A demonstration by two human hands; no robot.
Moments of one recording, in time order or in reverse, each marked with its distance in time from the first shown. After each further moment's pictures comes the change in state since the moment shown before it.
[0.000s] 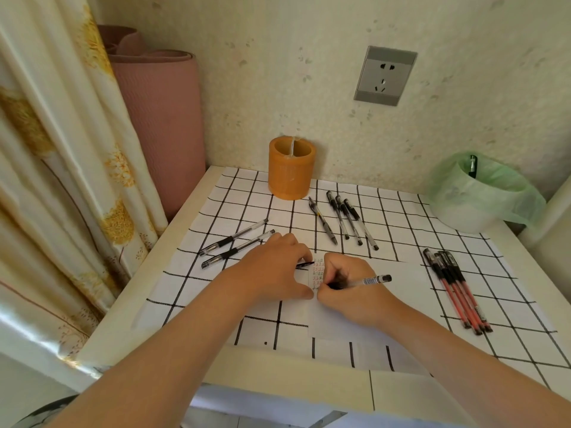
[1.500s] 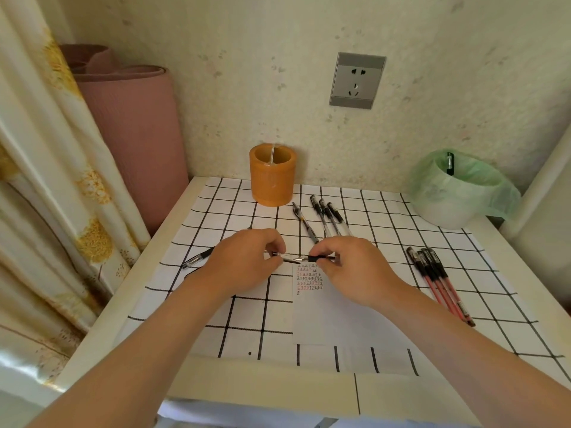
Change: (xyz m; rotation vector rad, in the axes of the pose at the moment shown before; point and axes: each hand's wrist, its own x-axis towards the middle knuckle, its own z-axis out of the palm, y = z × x) left_hand 0.000 -0.005 -0.022 -0.141 0.199 -0.146; right_hand 0.013 -0.026 -0.036 -0.476 0.112 0.056
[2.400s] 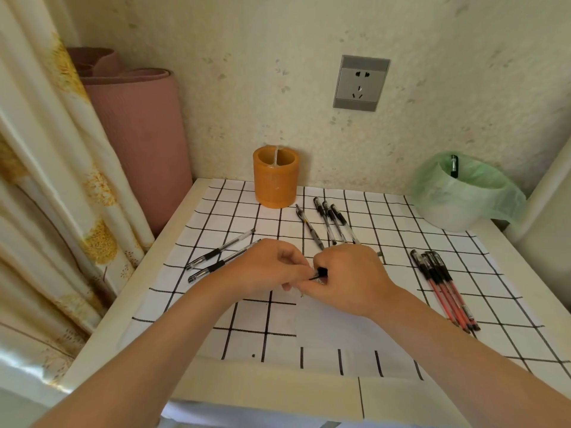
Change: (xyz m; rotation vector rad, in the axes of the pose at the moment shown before) left_hand -0.007 0.025 -0.001 -0.592 -0.283 -0.103; right_hand -0.001 -0.010 0.011 -0.442 0.071 -0.208
